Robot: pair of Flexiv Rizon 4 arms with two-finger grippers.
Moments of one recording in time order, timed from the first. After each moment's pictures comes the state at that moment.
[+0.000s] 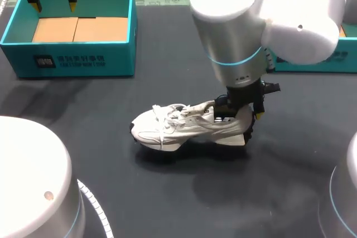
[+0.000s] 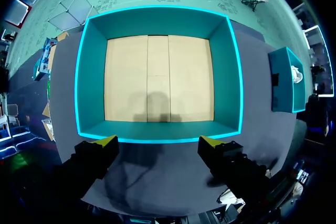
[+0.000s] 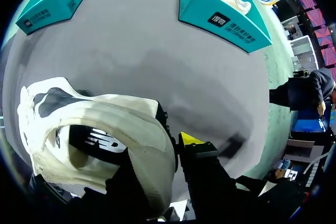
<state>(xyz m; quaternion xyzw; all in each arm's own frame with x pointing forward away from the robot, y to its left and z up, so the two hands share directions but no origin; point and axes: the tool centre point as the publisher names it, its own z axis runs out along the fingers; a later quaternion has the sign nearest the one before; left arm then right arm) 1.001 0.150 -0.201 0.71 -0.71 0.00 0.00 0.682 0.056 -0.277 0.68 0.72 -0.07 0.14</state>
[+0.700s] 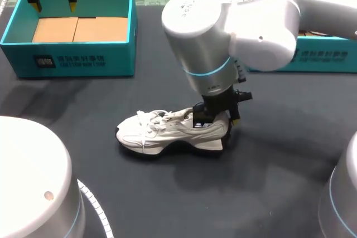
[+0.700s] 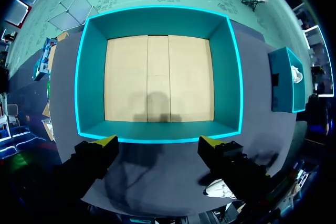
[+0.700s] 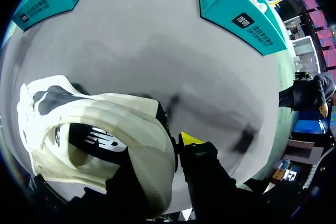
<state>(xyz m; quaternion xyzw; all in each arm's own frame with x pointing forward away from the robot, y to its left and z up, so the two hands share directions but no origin) 1.001 0.150 -0.201 0.71 -0.71 0.00 0.00 0.701 0.100 -0.327 0.67 0.72 -0.08 0.13</state>
